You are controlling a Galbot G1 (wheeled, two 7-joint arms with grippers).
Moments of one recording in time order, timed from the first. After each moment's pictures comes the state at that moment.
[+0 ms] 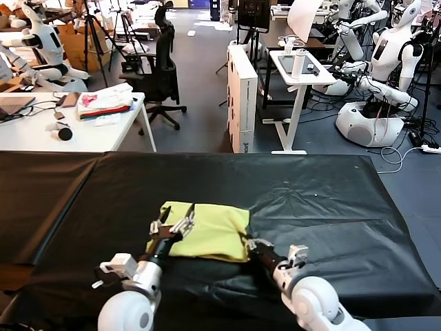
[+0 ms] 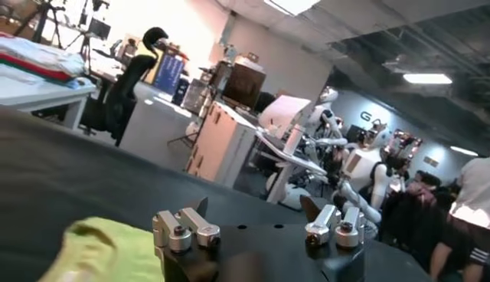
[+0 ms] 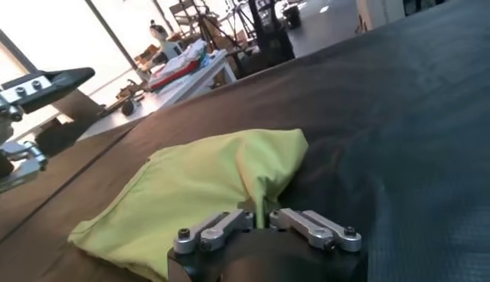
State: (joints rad) left arm 1.46 -1.51 -0.47 -2.12 -0.45 0.28 0.03; right arm -1.22 1.06 0.16 1.91 0.88 -0.35 0.13
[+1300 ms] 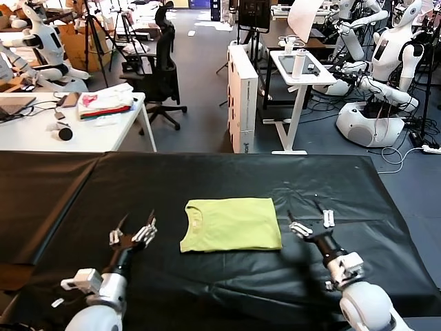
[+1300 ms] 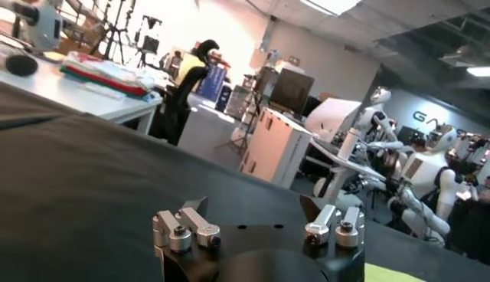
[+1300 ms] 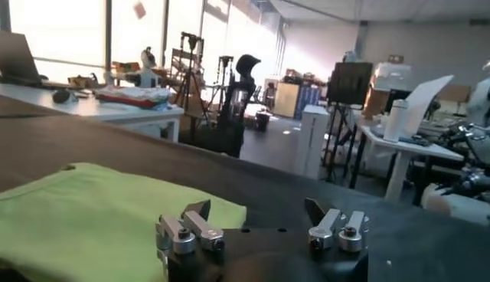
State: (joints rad) left arm 1.57 -1.43 -0.64 -2.12 -0.38 0.12 0.02; right arm -1.44 0.98 0.45 1.92 0.29 0.16 0.08
